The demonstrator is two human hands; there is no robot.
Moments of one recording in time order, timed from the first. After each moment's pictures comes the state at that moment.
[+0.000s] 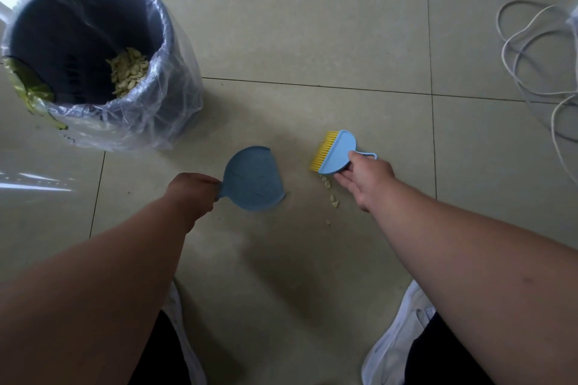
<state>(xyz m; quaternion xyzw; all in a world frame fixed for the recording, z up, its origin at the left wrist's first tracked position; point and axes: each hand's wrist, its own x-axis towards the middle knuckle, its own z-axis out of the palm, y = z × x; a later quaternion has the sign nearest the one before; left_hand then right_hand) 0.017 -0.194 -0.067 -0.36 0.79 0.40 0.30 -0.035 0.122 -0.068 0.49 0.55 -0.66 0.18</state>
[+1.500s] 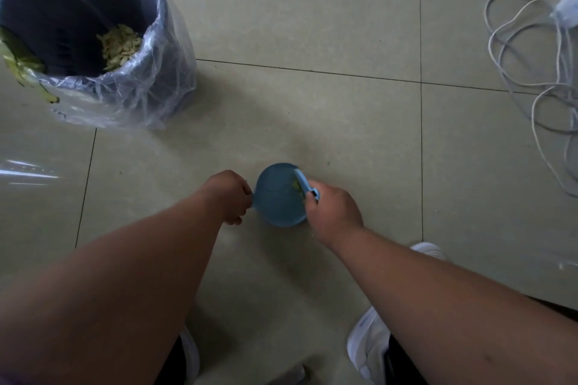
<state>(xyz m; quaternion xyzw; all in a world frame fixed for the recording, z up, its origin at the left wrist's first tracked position) 0.042 -0.130 -0.065 -0.21 0.81 0.31 0.45 0.074 0.096 -0.056 0.05 0.94 -0.25 0.22</state>
